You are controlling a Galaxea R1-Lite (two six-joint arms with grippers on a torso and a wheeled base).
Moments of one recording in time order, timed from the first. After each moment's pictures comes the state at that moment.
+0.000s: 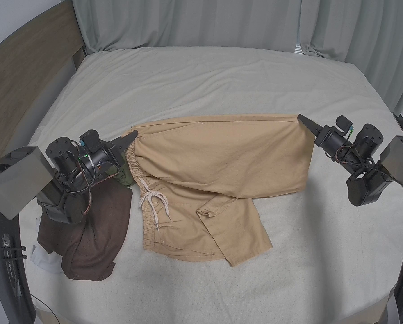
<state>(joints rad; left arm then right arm) -0.08 2.31 -1.04 -1.55 -0.61 -0.39 0.04 2.27 -1.10 -1.53 0.62 0.61</state>
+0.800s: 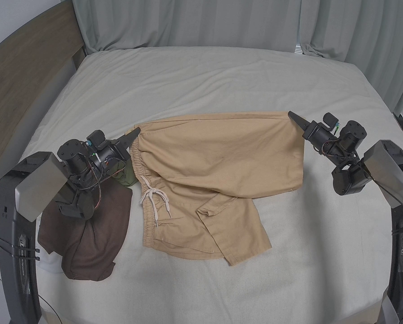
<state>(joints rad) -0.07 2.47 -1.26 -1.55 -0.56 -0.51 0.04 2.48 -1.47 -1.39 0.62 0.66</state>
